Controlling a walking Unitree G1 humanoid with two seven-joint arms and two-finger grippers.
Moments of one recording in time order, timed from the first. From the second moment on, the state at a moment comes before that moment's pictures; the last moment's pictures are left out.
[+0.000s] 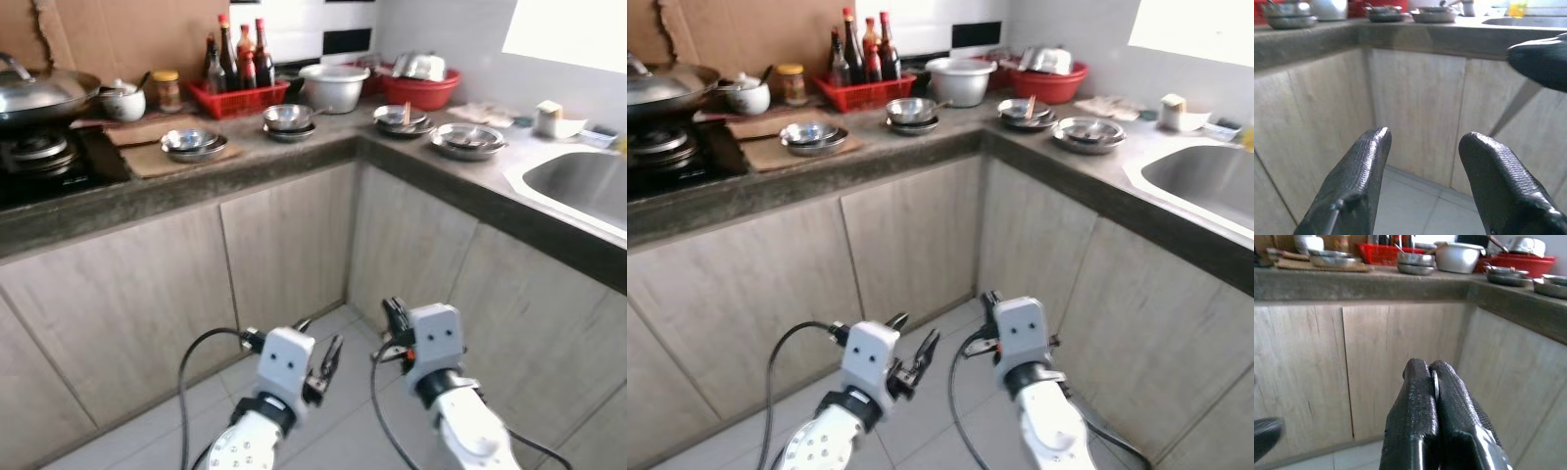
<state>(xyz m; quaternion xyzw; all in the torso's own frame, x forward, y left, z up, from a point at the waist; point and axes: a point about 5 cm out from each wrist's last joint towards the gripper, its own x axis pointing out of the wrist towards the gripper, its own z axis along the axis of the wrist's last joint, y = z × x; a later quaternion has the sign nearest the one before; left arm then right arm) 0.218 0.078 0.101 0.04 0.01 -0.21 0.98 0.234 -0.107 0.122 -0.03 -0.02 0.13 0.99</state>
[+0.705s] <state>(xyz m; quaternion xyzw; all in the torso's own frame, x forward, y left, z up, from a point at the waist) 0.217 0.063 0.108 0.03 0.00 -0.23 0.97 0.238 -0.125 0.120 -0.04 -0.01 0.09 1.00</state>
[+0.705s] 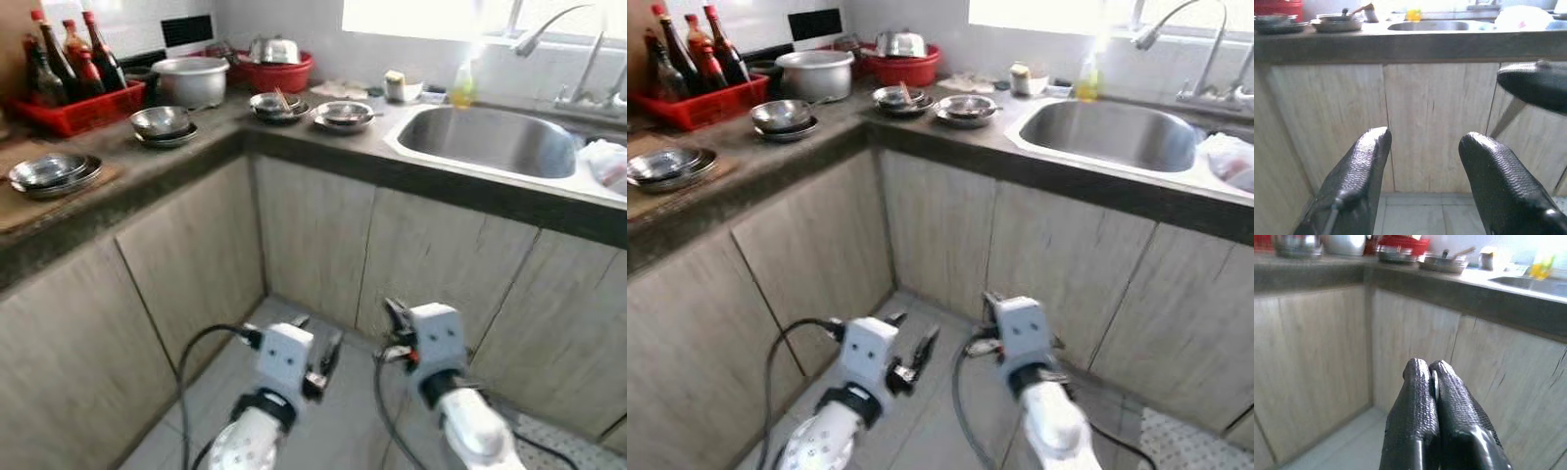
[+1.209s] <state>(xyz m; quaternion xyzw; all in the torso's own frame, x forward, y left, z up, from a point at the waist) 0.223 0.070 0.113 0.04 -0.01 -0.22 0.98 0.254 -0.130 0.143 -0.04 -0.05 0.08 0.99</state>
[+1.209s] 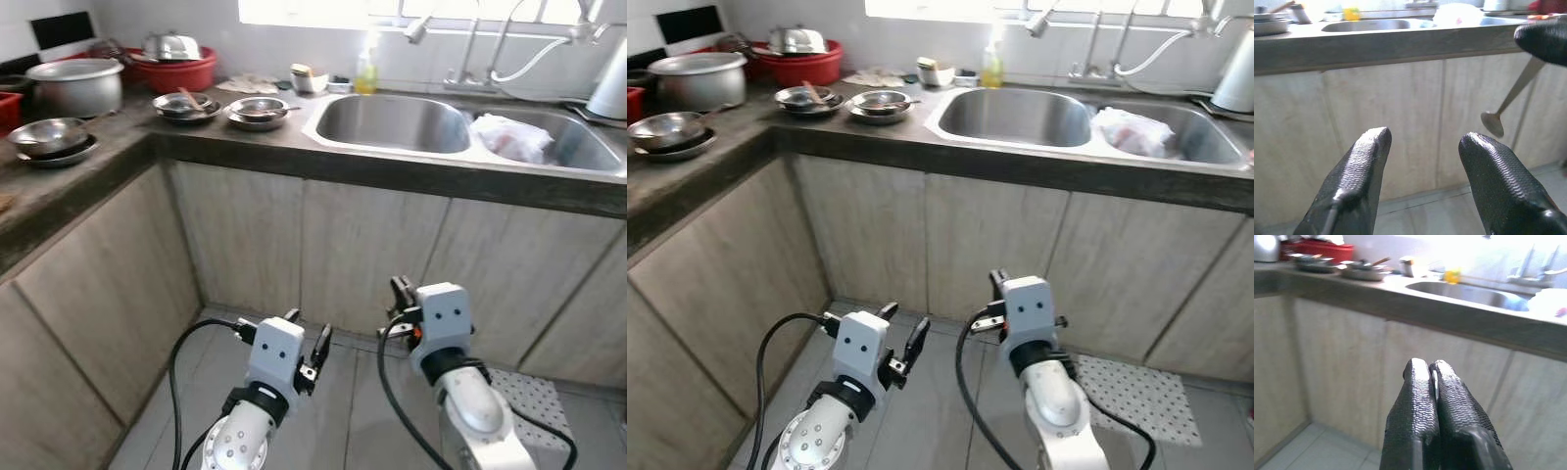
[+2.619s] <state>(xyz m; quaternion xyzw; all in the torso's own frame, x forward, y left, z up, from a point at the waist) 0.233 0.071 0.116 0.05 -0.02 -0.22 0.97 0.290 -0.147 0.255 -0.04 -0.25 0.04 0.97</state>
